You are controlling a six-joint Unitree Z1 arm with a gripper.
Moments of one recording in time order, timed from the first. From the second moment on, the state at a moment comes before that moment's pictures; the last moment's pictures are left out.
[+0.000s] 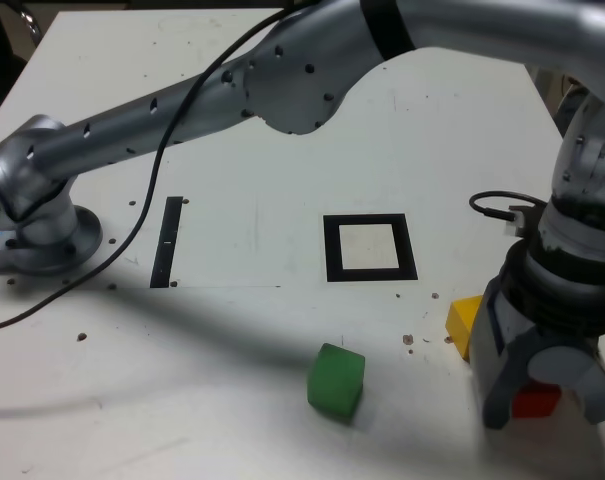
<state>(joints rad) -0.39 2.63 -2.61 1.60 -0.13 -0.29</state>
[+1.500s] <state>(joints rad) -0.40 2.26 -2.29 1.62 0.00 -0.21</state>
